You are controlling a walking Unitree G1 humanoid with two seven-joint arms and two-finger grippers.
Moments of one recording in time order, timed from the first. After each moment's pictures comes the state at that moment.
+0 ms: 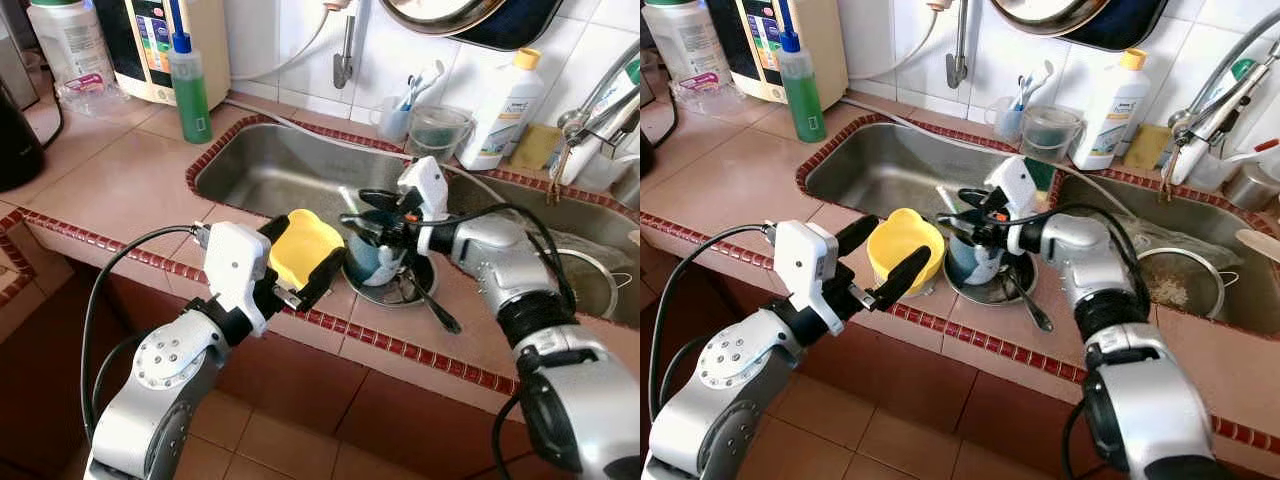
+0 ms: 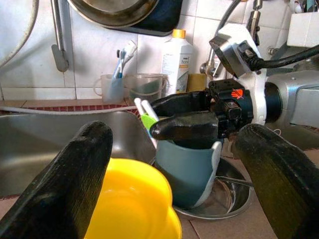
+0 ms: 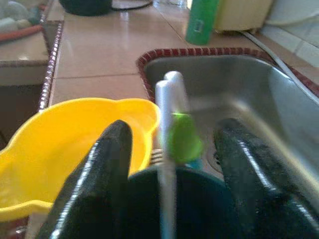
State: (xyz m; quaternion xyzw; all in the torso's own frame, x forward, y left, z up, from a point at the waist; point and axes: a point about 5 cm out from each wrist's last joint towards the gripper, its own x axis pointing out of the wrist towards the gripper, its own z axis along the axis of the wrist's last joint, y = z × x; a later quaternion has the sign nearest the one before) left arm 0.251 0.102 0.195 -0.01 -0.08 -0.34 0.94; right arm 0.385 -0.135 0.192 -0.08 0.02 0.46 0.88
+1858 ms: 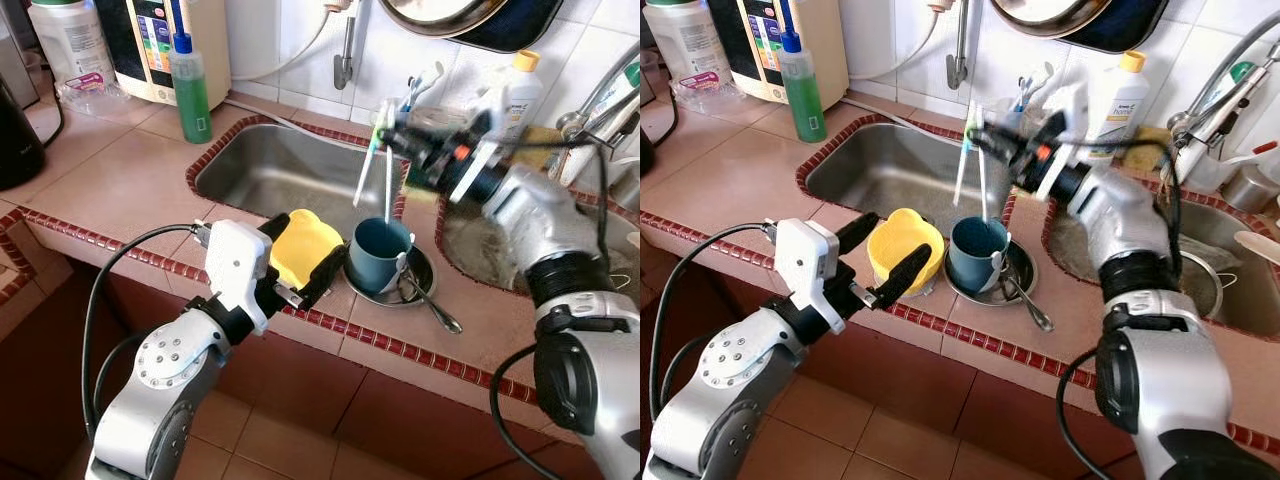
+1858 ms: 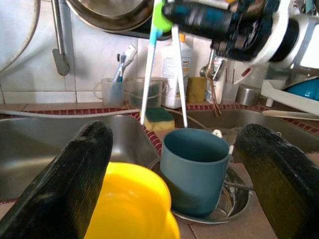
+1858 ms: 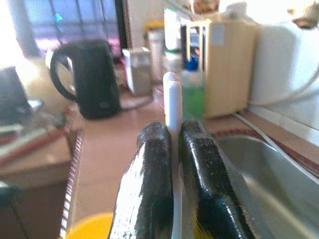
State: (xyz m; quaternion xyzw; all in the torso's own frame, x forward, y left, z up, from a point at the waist) left arm 0.251 0.099 0.197 -0.01 -0.08 -0.34 0.94; right arm 0.390 -0.157 0.267 0.08 -0.10 0.48 0.87
